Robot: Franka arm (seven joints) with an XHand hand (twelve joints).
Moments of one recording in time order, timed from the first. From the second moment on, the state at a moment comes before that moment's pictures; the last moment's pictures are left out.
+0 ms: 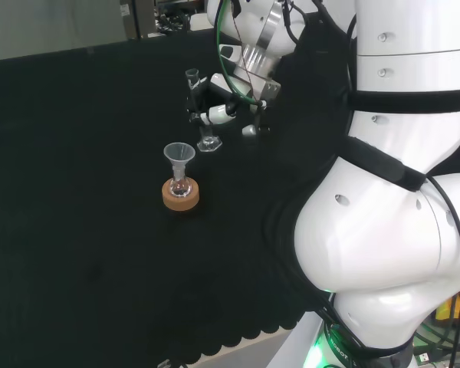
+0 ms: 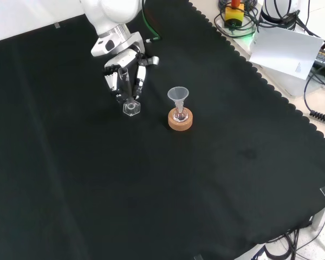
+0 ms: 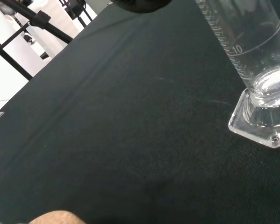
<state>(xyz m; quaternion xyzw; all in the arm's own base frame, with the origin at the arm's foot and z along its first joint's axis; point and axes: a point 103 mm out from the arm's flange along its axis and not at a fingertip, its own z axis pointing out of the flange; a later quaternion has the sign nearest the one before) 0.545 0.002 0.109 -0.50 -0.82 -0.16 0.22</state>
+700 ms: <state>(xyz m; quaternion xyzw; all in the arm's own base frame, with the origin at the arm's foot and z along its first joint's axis) 0.568 -0.013 0.087 -0.51 -0.80 -0.21 0.23</state>
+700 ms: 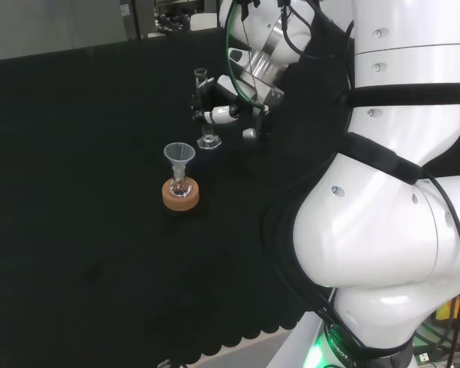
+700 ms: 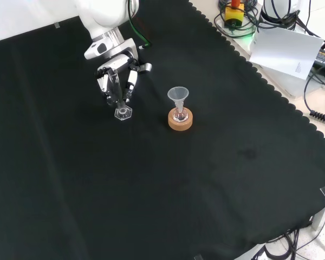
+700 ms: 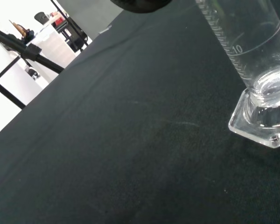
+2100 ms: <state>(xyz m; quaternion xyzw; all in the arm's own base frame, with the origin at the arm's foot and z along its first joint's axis) 0.555 -0.023 0.073 -0.50 -0.80 -0.22 0.24</state>
